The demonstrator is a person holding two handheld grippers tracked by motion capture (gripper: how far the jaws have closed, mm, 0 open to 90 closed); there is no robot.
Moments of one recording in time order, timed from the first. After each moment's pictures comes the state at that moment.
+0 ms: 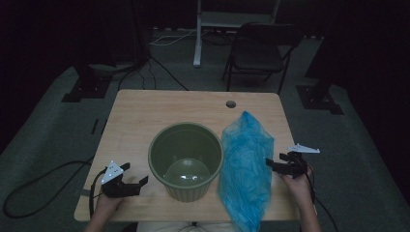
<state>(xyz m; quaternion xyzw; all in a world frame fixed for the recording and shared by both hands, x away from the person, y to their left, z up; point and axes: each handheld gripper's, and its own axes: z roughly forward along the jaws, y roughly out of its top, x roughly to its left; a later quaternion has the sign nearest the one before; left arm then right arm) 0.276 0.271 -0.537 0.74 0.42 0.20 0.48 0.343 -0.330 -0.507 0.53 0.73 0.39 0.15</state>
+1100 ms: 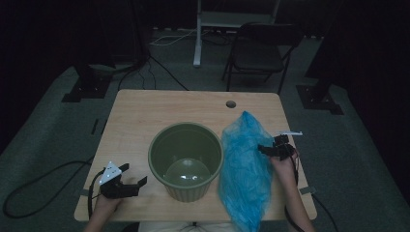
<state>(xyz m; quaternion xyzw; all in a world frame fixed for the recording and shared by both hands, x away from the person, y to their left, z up) 0.273 0.275 -0.537 0.74 0.43 0.20 0.48 0.418 -0.308 -0.532 0.59 0.72 0.34 0.15</state>
